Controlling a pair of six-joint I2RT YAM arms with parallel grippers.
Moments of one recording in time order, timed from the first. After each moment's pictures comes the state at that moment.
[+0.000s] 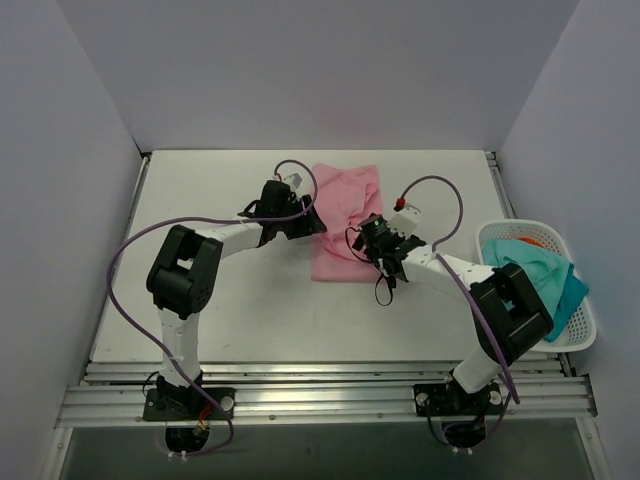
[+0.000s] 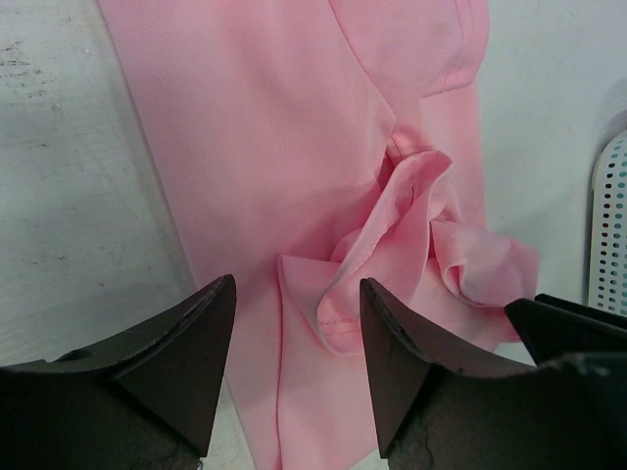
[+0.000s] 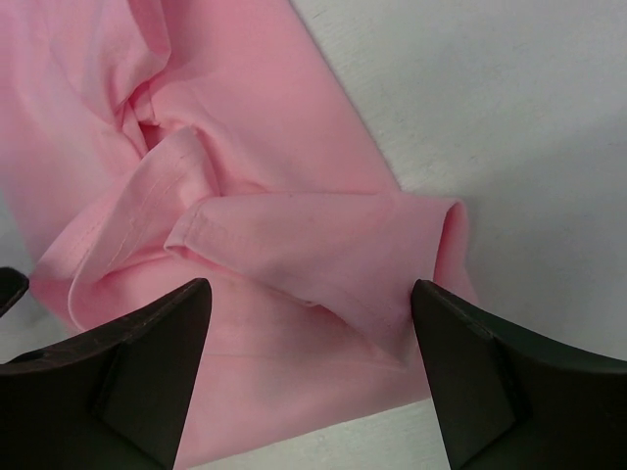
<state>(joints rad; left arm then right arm) -0.47 2.04 1.33 0.06 0.29 -0.65 0.56 1.60 0.90 -0.19 0.55 0.93</state>
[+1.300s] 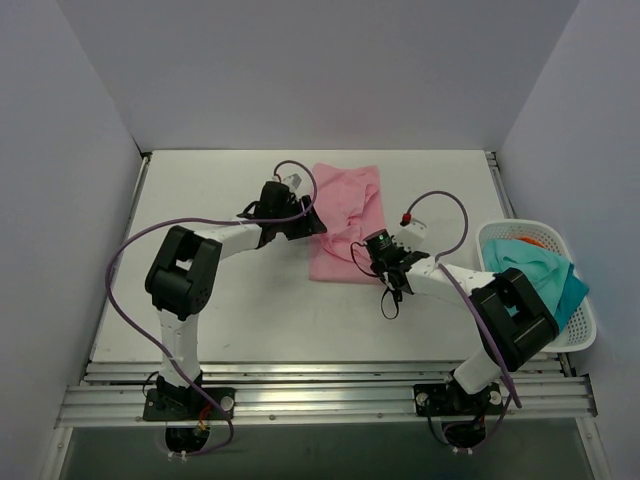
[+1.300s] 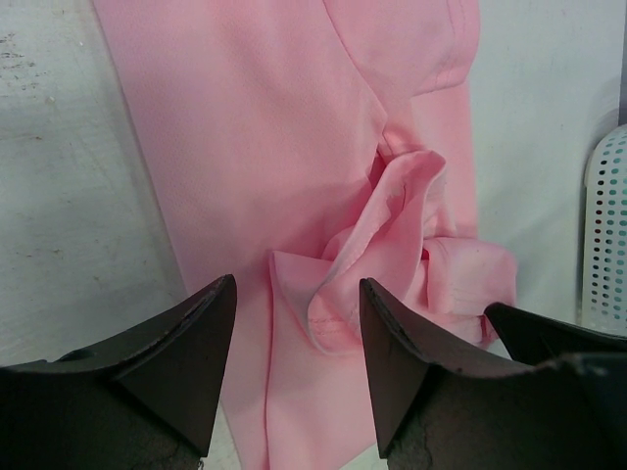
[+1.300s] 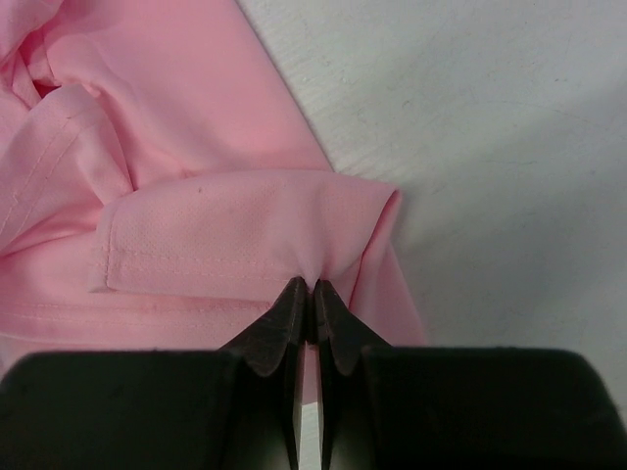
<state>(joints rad) -0.47 2.04 1.31 0.08 0.30 -0.65 0.57 1.56 0.76 -0.16 0.56 0.97</state>
